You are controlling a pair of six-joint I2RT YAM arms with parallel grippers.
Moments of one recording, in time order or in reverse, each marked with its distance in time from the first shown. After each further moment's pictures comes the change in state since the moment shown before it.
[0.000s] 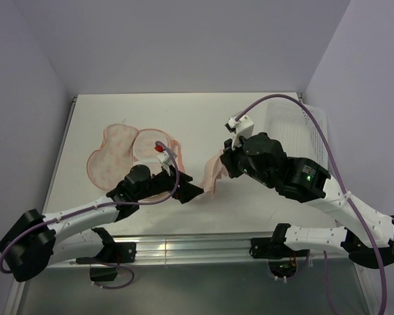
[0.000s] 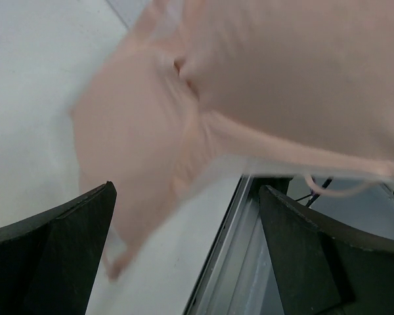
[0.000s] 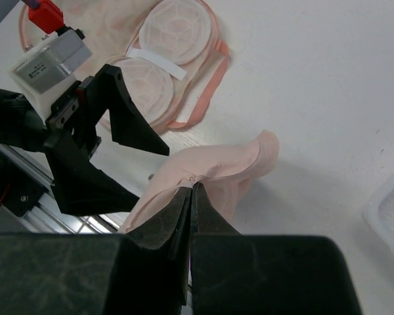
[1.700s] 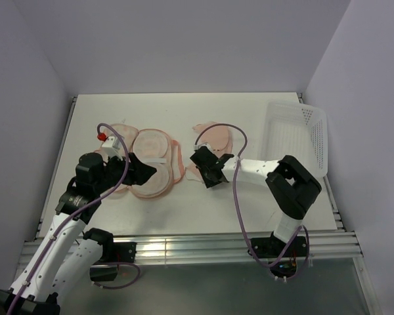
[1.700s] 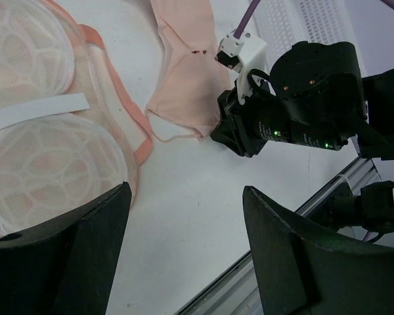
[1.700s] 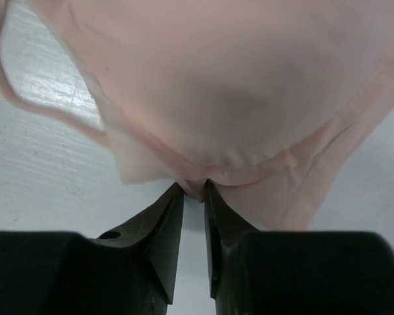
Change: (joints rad) left arm 0.498 -0.417 0.229 -0.863 0.028 0.086; right arm -0.217 0.720 -0.356 0.405 -0.069 0.060
